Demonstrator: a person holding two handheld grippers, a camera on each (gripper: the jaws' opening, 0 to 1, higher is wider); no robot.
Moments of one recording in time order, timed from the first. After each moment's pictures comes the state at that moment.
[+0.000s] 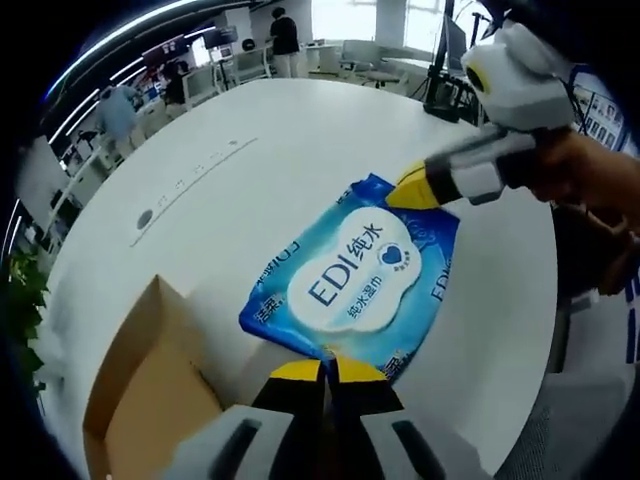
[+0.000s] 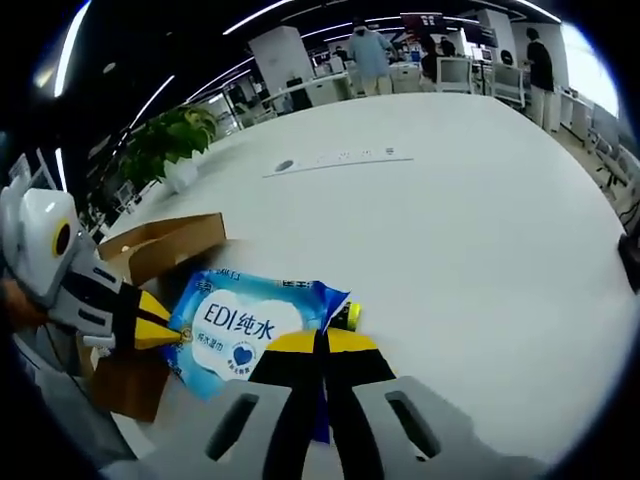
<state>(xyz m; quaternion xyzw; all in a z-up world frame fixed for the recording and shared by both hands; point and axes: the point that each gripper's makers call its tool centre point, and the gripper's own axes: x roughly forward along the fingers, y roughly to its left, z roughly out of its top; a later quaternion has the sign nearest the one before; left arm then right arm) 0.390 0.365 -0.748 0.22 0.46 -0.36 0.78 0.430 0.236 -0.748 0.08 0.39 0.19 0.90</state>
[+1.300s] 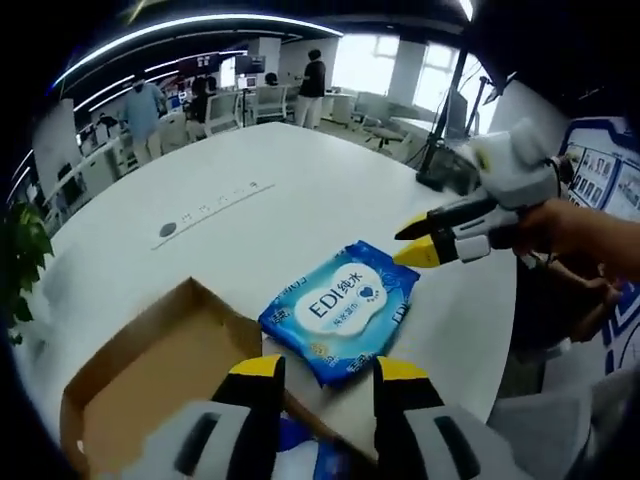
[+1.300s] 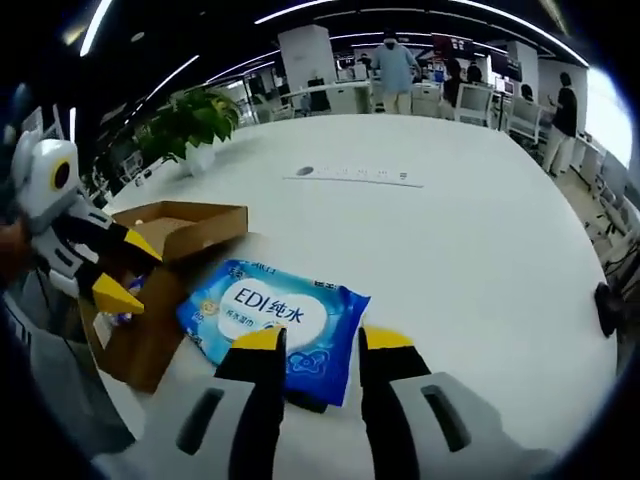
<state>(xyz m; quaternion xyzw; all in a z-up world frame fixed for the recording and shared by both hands) 0.370 0.390 -0.680 0.09 0.40 -0.38 0.83 0.399 0.238 -0.701 0.00 0.36 0.22 0.91</state>
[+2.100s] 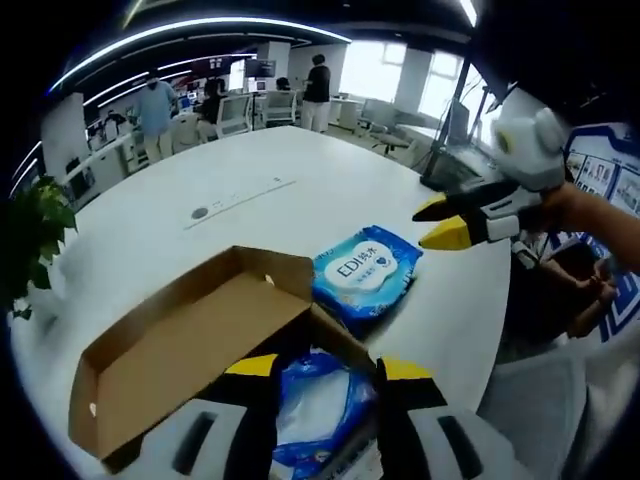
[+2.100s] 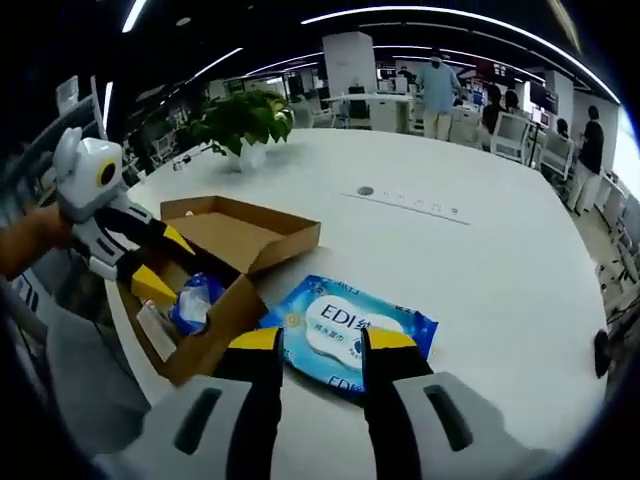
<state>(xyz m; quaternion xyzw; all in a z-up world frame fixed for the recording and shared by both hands) 0.344 0.457 -0.671 0.09 0.39 -0.38 0.83 0.368 0.313 -0.658 -0.05 0.34 0.29 0.89</state>
